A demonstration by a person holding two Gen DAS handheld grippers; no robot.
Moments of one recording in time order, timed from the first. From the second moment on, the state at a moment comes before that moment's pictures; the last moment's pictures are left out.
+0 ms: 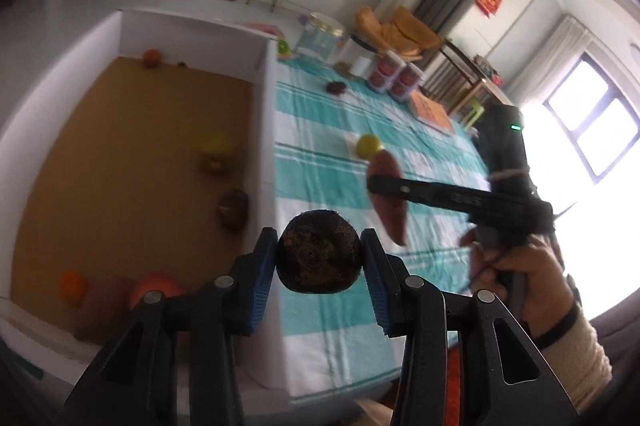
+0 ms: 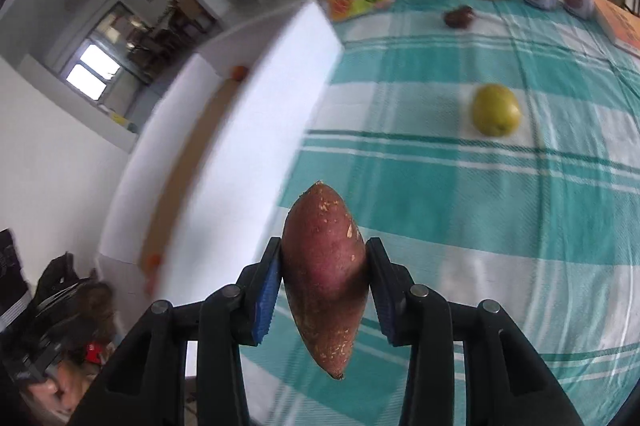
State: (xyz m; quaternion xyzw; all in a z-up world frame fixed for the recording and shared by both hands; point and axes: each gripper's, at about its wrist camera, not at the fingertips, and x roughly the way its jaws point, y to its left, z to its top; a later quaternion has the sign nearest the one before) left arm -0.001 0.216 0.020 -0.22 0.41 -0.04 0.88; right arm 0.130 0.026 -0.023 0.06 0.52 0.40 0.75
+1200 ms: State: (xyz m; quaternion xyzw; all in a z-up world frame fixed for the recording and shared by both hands) left arm 0.061 0.041 -0.052 -0.07 0.46 -0.12 0.88; right arm 0.094 -0.201 -0.131 0.04 0.42 0.00 0.91
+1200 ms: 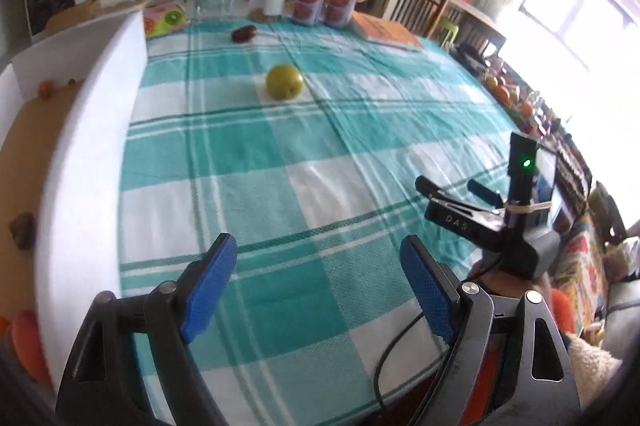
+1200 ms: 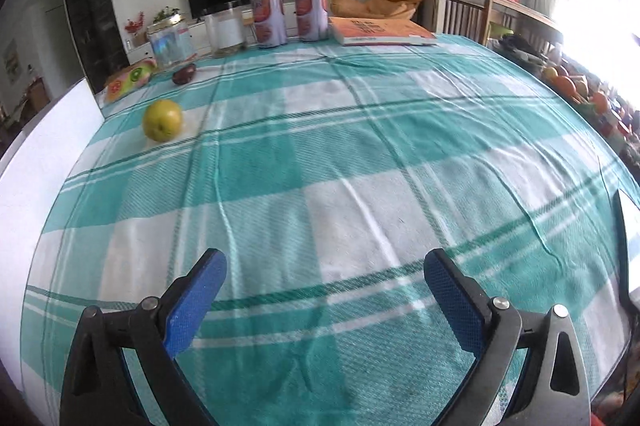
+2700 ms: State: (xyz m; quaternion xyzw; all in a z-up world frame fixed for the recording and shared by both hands) left arm 0.121 0.059 -0.129 -0.01 0.46 0.02 0.89; right arm 0.128 -0.171 -0.134 0.01 0.46 0.08 0.88
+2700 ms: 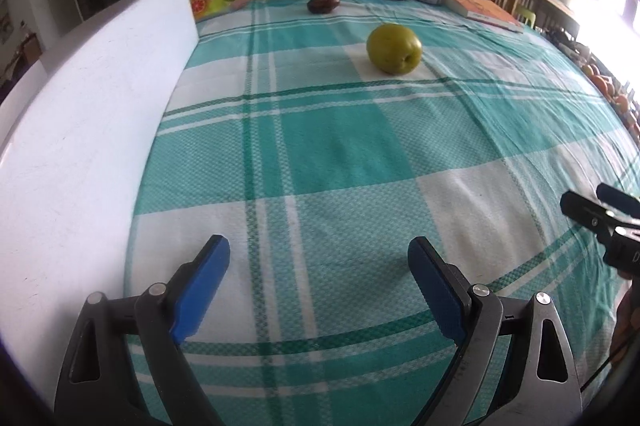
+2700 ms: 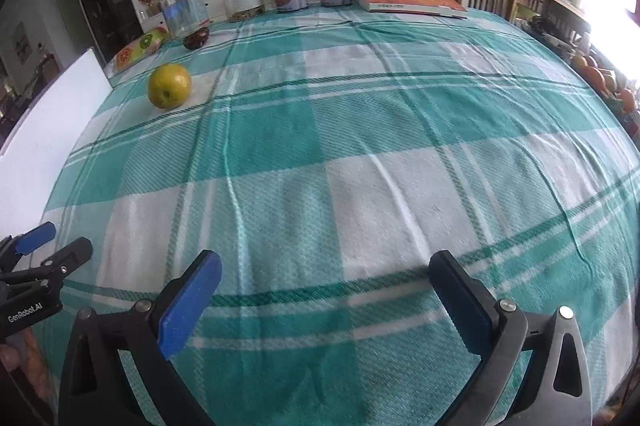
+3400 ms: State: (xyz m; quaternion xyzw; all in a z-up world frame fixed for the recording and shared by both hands) left arm 0.118 0.063 -0.132 -0.02 0.45 0.02 0.89; right arm 0.240 -0.081 -0.127 0.07 0.46 0.21 0.86
